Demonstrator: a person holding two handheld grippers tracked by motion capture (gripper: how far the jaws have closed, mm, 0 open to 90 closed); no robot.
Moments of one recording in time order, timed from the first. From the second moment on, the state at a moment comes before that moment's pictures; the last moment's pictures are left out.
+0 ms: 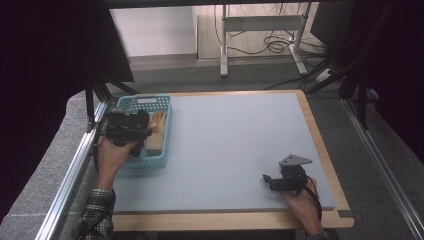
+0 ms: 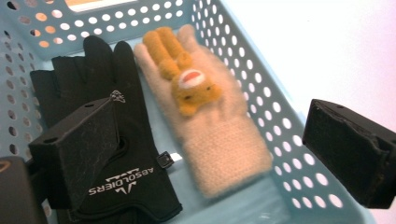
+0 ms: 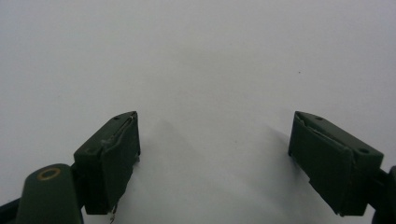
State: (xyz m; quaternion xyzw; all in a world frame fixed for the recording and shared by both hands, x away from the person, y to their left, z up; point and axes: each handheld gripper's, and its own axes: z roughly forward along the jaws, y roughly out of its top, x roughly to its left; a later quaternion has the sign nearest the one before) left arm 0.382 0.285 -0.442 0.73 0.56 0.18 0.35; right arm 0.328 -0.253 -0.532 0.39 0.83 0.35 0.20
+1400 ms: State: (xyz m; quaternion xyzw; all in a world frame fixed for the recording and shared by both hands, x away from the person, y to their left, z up) left arm 0.302 0.137 -0.476 0.82 0.38 0.16 0.41; right arm 0.328 -0.252 -0.532 0.39 0.83 0.35 0.20
